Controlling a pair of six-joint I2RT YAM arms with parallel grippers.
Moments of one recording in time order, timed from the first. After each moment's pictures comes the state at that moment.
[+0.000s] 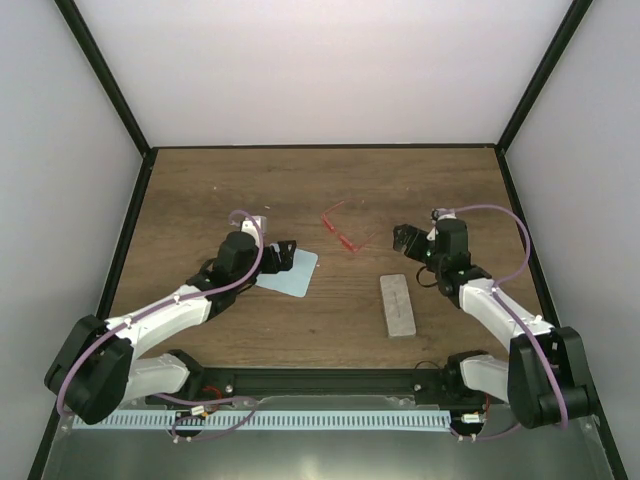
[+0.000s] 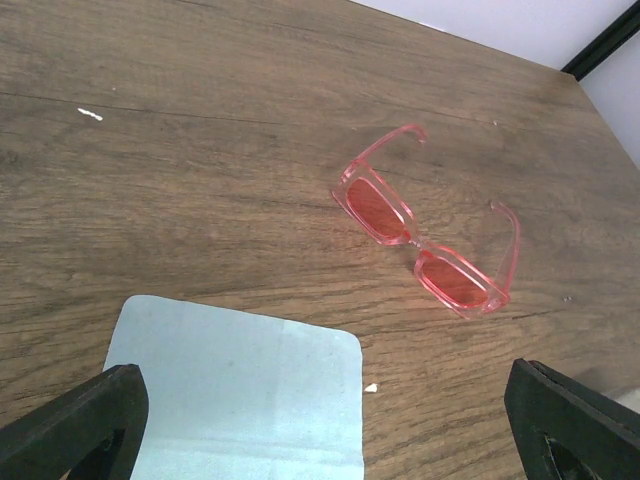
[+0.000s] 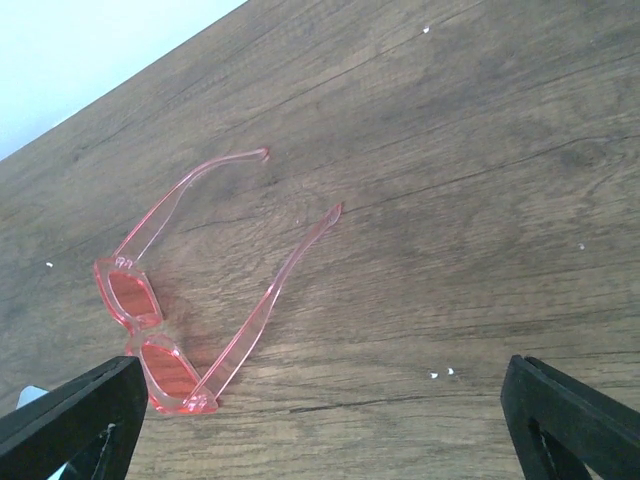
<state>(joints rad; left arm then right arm) -0.60 1.20 0.53 0.17 -0.07 -0.55 0.20 1.16 0.51 0.09 -0.10 0.55</state>
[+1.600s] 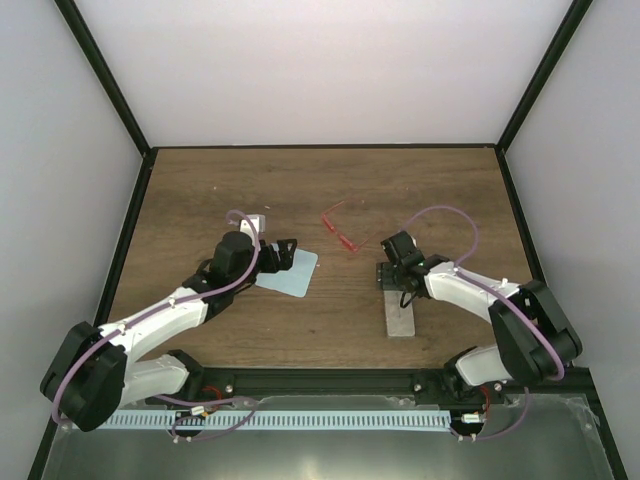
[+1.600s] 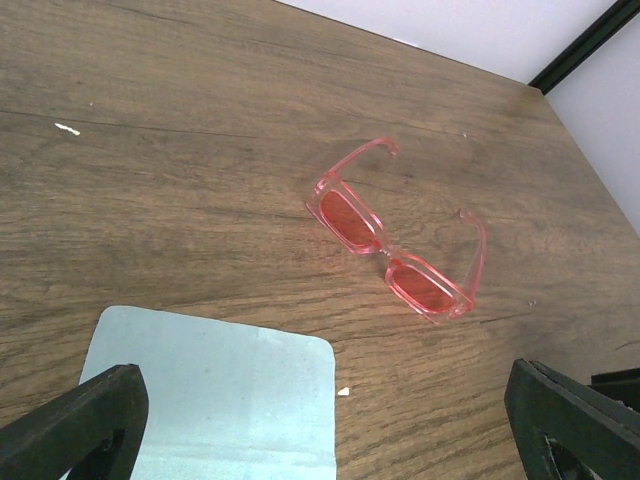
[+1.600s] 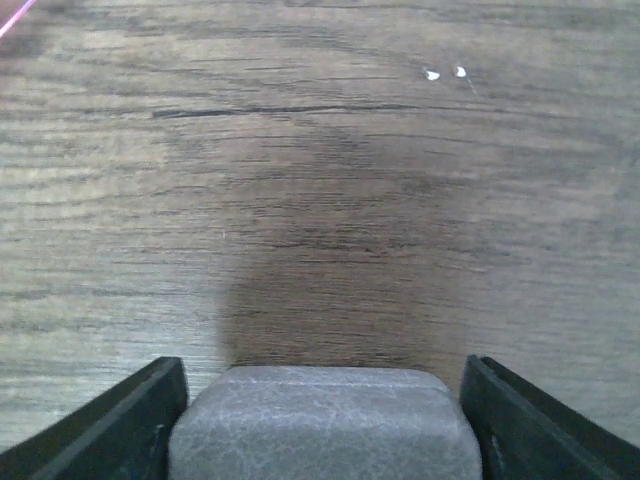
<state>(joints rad) -0.60 1.16 0.53 0.17 -0.03 -0.56 0.52 1.40 0.65 -0.38 0.20 0.48</state>
